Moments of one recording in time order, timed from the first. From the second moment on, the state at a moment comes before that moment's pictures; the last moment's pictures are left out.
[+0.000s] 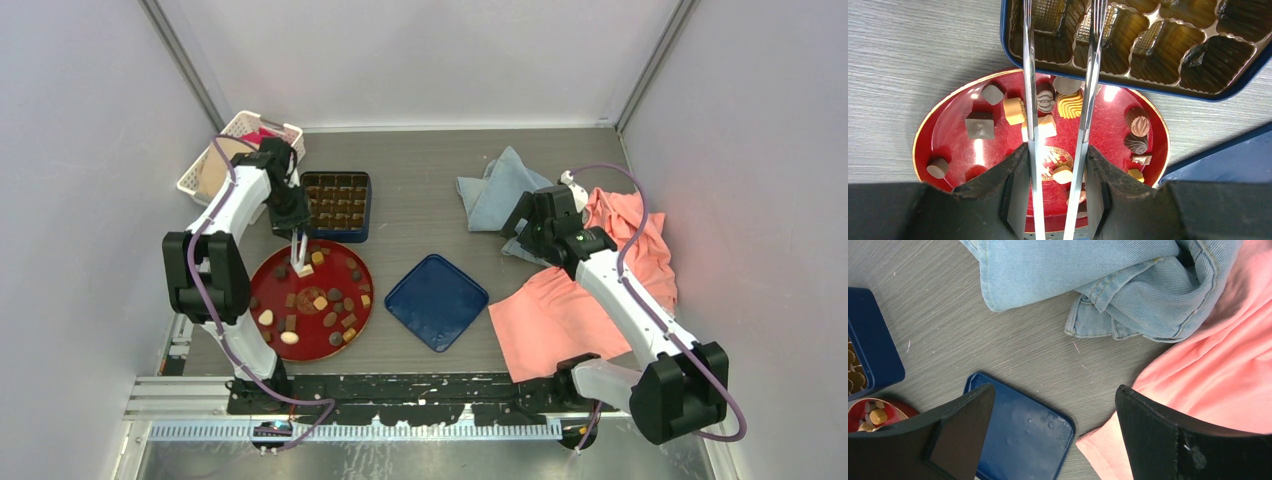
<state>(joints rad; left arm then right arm) -0.04 1.77 1.48 -1.04 0.03 -0.26 0.29 1.15 0.90 -0.57 0.17 0.74</state>
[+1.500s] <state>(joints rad) -0.04 1.69 1.53 -1.06 0.06 -0.26 0.29 1.15 0.90 -0.56 0.17 0.74</state>
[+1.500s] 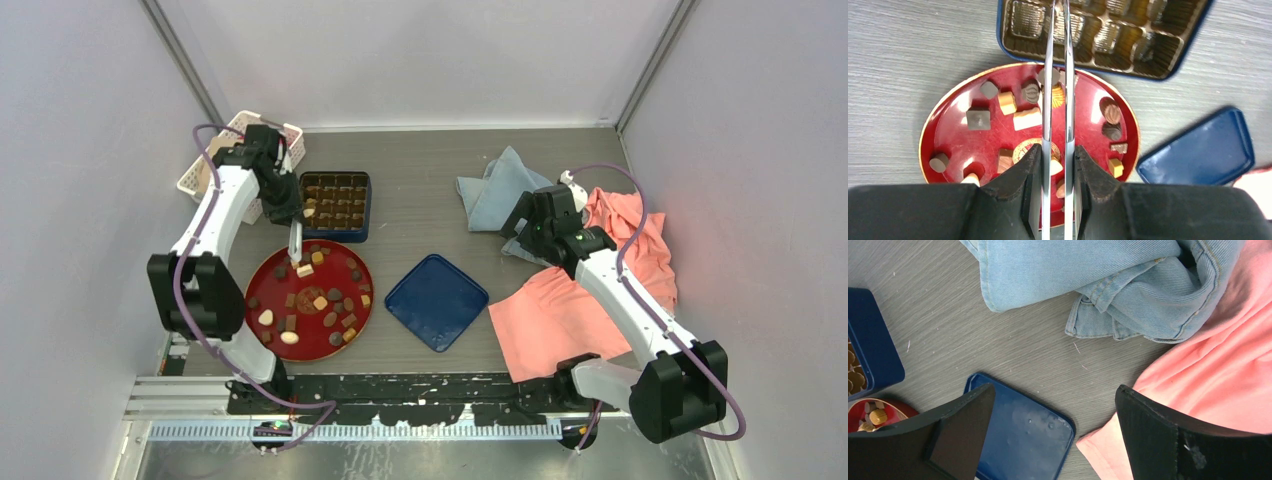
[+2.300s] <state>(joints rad) -0.37 1.33 1.14 -1.25 0.08 -0.34 0.29 1.17 0.90 -0.55 0.15 0.74</state>
